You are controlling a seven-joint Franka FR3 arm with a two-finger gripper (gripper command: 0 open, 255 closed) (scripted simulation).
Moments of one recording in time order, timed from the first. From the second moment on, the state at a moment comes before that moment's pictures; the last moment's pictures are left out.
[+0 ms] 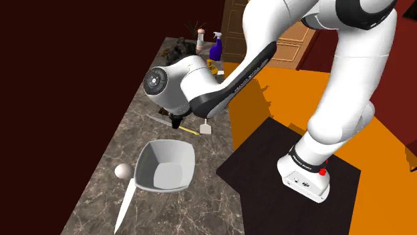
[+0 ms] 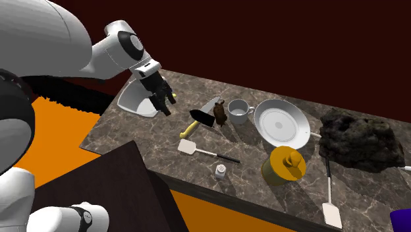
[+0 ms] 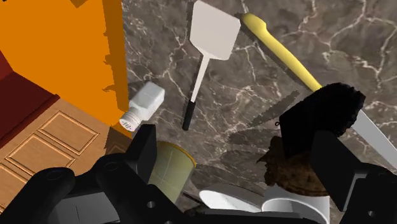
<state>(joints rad) -0.29 0.39 1.03 -2.14 -0.92 1.81 1.76</state>
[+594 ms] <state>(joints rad) 0.04 0.81 0.74 -1.73 -1.15 1.61 1.98</state>
